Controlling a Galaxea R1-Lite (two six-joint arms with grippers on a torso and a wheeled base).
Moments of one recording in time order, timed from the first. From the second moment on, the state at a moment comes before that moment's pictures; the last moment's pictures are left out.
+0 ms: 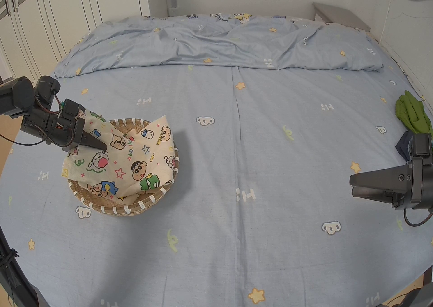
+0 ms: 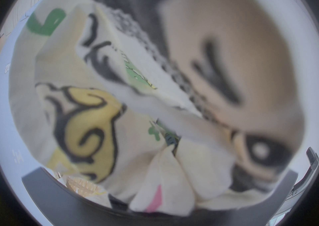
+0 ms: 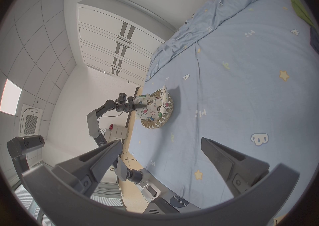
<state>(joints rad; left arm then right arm) 0.17 2.02 -1.75 0.80 -0.75 0.22 0.41 1.16 -0.72 -0.03 0.55 0.60</state>
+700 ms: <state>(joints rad) 0.17 2.01 -1.77 0.87 -0.65 0.21 0.42 1.16 -0.72 -0.03 0.55 0.60</state>
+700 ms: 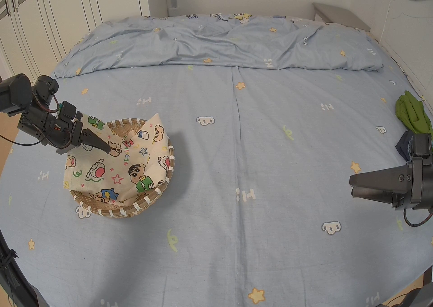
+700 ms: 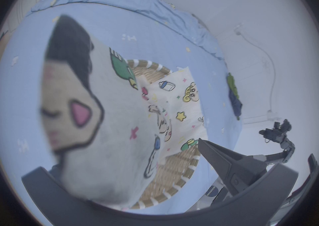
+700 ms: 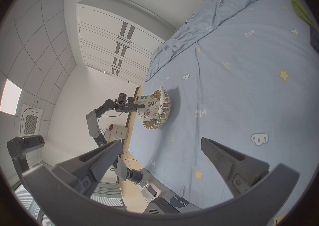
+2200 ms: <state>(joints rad) -0.03 0.72 -1.09 0.78 -0.07 -0.15 0.32 0.40 -0.31 0.11 0.55 0.33</state>
